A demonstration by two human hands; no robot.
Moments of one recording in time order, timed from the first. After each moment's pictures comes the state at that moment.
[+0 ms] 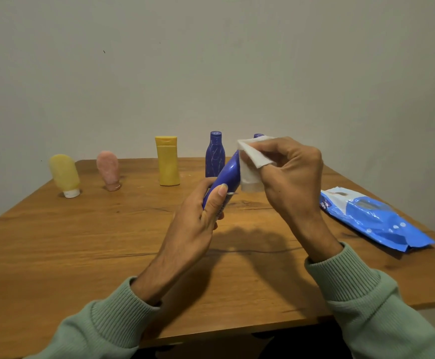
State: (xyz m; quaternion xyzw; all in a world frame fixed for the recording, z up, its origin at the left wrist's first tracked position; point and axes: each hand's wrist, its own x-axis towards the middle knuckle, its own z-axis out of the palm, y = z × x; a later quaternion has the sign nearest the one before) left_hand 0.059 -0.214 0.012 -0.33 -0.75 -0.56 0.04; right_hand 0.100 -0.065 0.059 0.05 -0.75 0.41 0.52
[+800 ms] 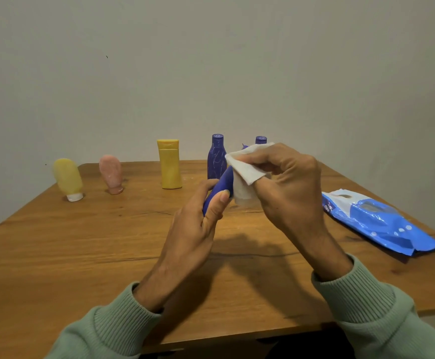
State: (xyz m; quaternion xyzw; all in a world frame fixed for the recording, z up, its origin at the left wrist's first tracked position) left_hand 0.057 -0.217 0.008 -0.36 -0.76 -0.53 0.10; right_hand 0.112 -0.072 0.059 0.12 -0.78 0.37 0.49
